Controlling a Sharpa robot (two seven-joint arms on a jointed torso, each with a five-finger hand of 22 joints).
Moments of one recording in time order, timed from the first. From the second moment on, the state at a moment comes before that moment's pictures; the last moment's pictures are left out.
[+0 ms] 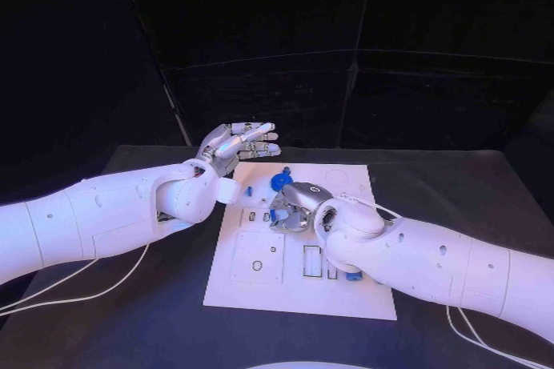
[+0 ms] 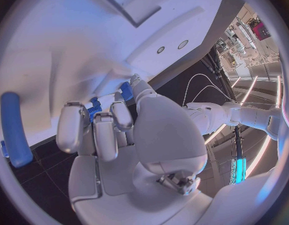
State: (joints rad) left arm 1.24 -0.83 -0.09 1.44 0.11 -0.21 0.52; left_hand 1.31 0.19 -0.06 -0.08 0.05 0.88 0.22 0.10 0.07 1.00 0.18 0.09 0.07 1.09 0.13 0.14 0.15 0.18 0.95 0.24 0.17 0.07; right arm 1.11 -0.37 -0.06 1.34 -1.54 -0.29 -0.31; right_hand 1.35 -0.06 0.08 0.11 0.14 0.93 0.17 0.07 0.08 1.33 0.08 1.26 1.25 1.47 0.00 1.50 1.31 0.09 1.37 0.11 1.42 1.20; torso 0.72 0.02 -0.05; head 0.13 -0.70
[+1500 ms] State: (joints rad) left arm 1.27 -0.90 -0.09 1.42 -0.32 -0.12 0.07; left_hand 1.14 0.14 -0.14 0.00 0.06 1.09 0.09 0.20 0.14 1.35 0.01 0.52 0.43 1.47 -0.05 1.49 1.31 0.12 1.45 0.04 1.10 0.92; right arm 1.31 -0.84 -0.01 1.68 -1.22 -0.42 -0.05; right_hand 1.41 -0.04 0.06 0.13 0.20 0.93 0.16 0.11 0.08 1.21 0.07 1.10 1.09 1.47 0.00 1.34 1.20 0.12 1.23 0.11 1.27 0.93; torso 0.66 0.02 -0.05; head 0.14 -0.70
